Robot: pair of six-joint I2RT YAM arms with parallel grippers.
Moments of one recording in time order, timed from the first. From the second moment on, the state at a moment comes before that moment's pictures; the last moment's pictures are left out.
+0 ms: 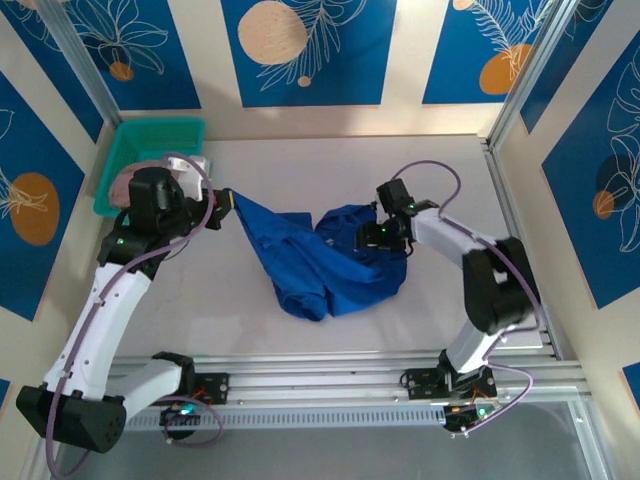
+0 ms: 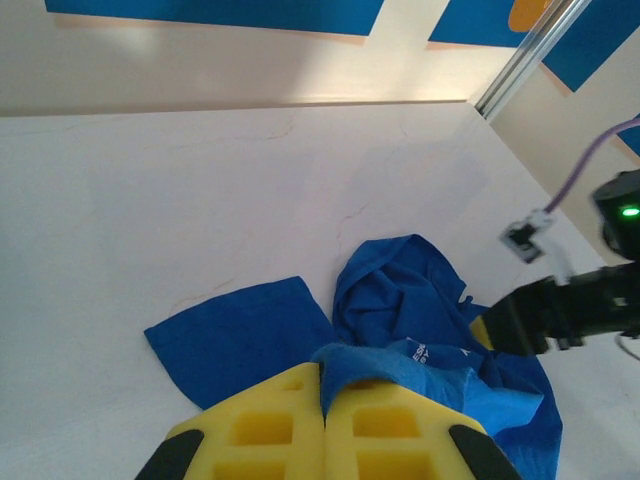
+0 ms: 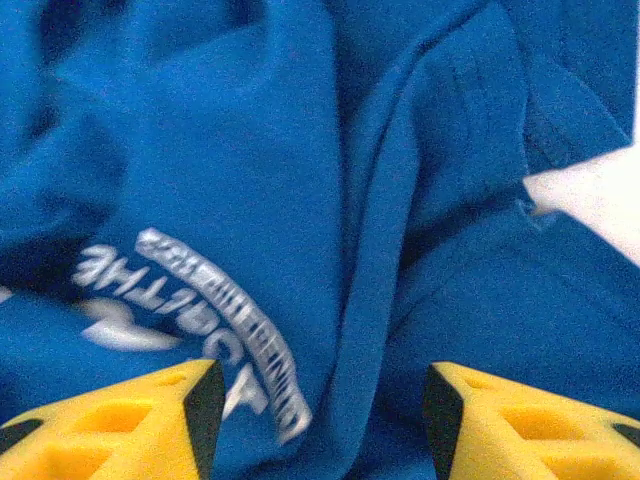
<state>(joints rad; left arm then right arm) -0.22 1.05 1.16 -0.57 0.35 -0.19 0.36 1.70 1.11 -0.60 -0.18 0.37</state>
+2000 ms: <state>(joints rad) 0.04 1.06 1.17 -0.67 0.16 -0.27 0.19 1.64 1.19 -0.65 -0.41 0.33</state>
